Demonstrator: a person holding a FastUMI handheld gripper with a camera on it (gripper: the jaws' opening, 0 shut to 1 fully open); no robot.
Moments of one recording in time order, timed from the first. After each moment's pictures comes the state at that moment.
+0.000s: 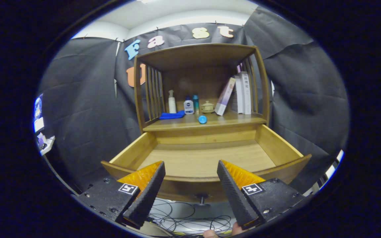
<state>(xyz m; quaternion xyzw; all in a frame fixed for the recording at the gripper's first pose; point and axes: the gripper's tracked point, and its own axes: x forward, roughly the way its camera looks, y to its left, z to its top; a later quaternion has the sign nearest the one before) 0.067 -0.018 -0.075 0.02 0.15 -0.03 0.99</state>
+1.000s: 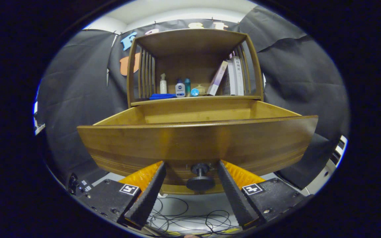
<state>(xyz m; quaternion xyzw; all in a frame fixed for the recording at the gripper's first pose) 0.071 -0.022 -0.173 0.00 0.16 -0.08 0.98</state>
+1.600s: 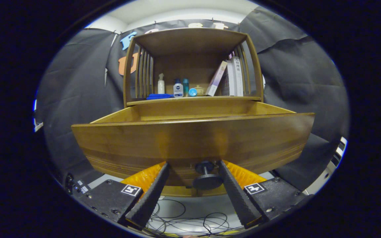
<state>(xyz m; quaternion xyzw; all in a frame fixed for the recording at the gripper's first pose) 0.085 -0.029 -0.169 0.00 0.15 -0.07 0.99</state>
